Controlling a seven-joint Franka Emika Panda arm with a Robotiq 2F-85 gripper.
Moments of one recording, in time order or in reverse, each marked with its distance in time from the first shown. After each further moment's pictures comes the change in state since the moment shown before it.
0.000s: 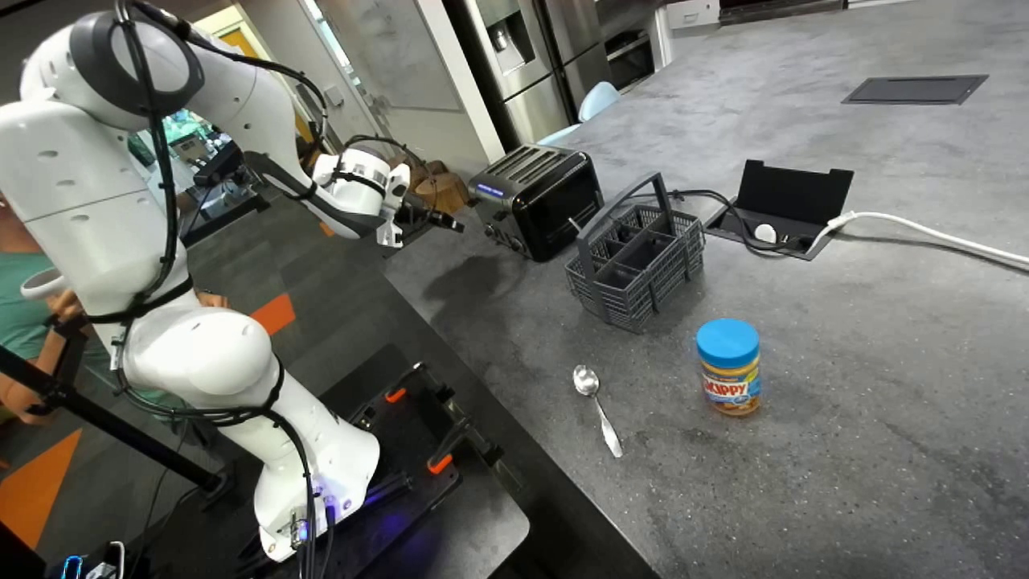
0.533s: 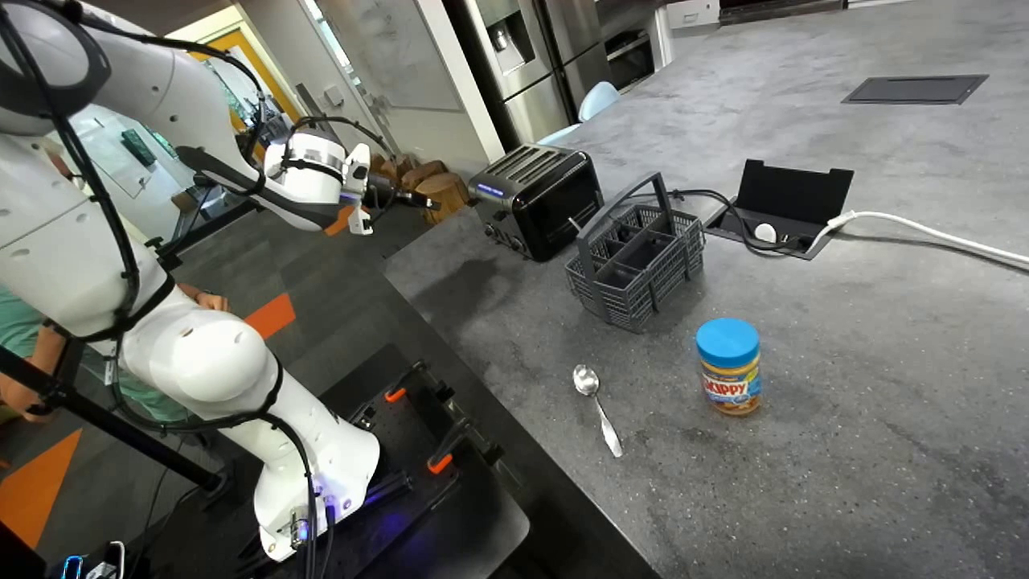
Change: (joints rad) arm -0.091 -0.271 0.159 -0.156 0.000 -0.092 0.000
